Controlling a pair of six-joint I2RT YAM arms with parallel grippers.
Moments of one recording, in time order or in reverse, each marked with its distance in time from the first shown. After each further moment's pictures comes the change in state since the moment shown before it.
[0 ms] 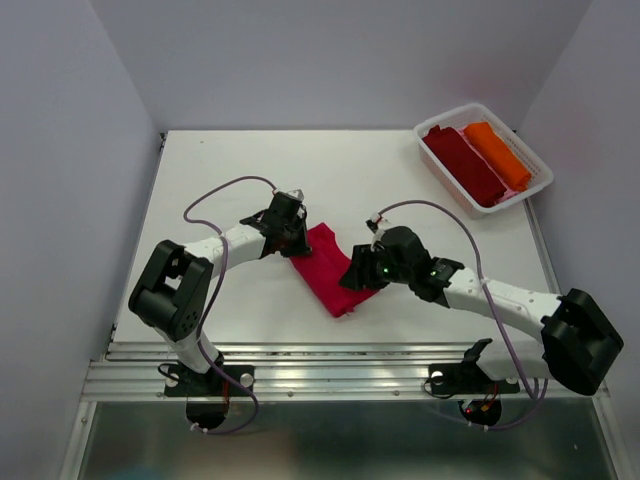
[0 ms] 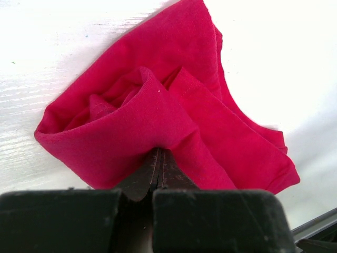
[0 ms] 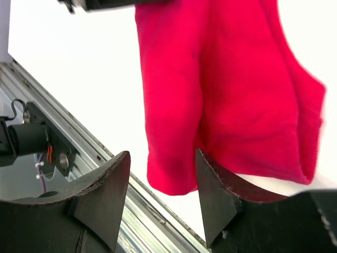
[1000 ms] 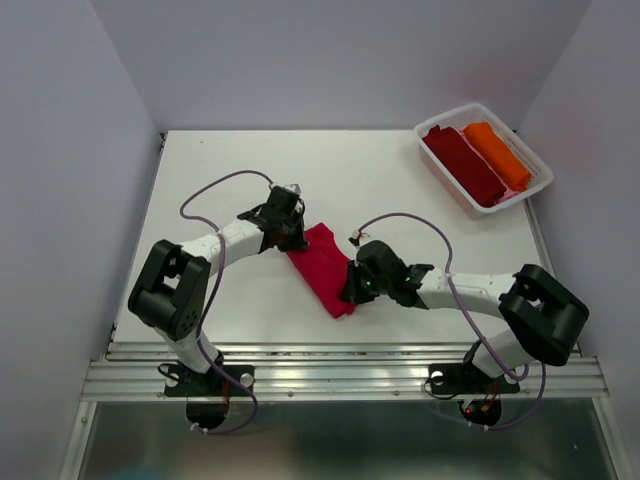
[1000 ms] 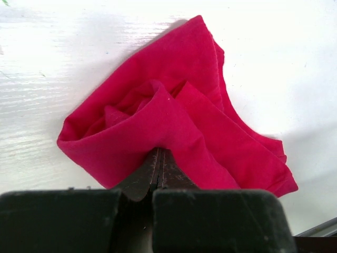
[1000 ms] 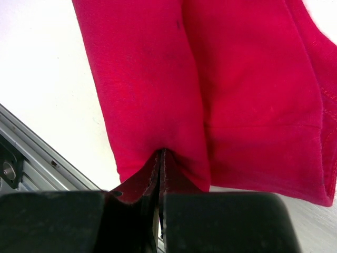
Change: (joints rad) left arm 0.016 -0.001 0.044 -0.047 -0.027 0.014; right arm 0.099 0.204 0.021 0.016 0.168 -0.017
